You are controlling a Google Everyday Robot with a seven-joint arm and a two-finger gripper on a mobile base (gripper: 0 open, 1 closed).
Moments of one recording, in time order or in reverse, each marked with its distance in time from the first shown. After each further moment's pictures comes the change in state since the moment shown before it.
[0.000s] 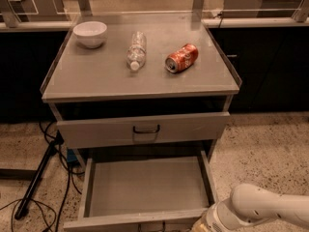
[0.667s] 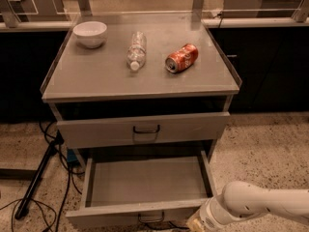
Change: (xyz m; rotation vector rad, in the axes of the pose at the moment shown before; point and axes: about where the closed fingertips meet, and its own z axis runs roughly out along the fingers) arm -0.020 -0.010 0.020 0.011 -0.018 -0.010
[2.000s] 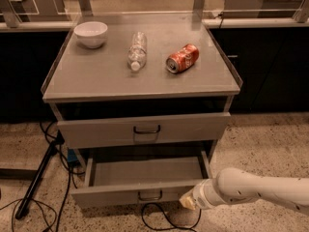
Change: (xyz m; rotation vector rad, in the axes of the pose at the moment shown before) arm -0.067 -0.045 0.001 0.080 -0.140 0.038
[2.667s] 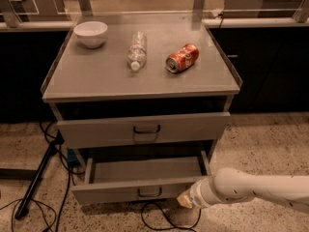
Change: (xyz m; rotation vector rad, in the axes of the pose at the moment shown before) arm -0.003 -0.004 0.013 0.005 -0.006 0.022
